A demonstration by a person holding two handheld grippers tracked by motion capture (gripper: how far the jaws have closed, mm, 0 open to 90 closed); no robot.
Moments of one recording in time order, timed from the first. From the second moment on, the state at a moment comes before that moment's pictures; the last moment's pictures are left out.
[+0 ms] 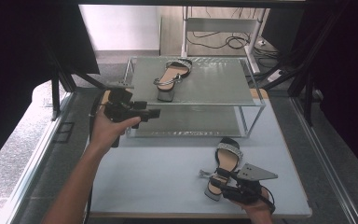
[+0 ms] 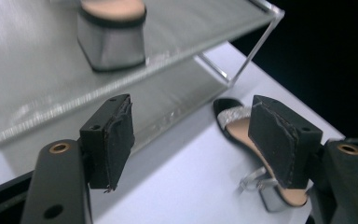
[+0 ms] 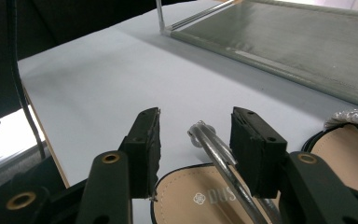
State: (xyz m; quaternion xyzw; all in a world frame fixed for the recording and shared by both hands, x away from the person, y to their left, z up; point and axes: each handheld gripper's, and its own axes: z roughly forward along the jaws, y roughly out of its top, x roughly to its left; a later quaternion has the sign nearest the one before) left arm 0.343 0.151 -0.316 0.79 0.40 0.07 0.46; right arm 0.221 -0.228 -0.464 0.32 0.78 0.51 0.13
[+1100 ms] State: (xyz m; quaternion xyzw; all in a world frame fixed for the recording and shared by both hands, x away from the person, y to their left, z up) left arm 0.292 0.154 -0.450 0.81 0.42 0.05 0.42; right arm 0.201 -0.194 -0.480 0.28 0.88 0.37 0.13
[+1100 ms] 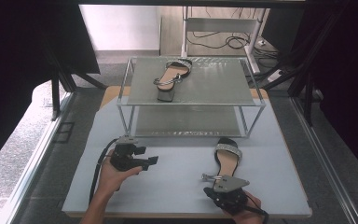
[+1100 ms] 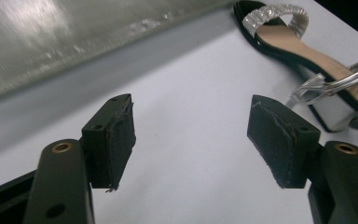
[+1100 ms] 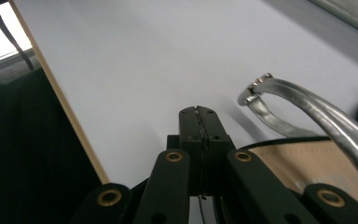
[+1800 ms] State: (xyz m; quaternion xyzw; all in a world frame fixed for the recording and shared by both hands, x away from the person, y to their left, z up) left arm 0.281 0.159 -0.466 0.80 0.43 0.03 0.41; right arm 0.178 -0.306 -0.471 0.37 0.82 0.41 0.17
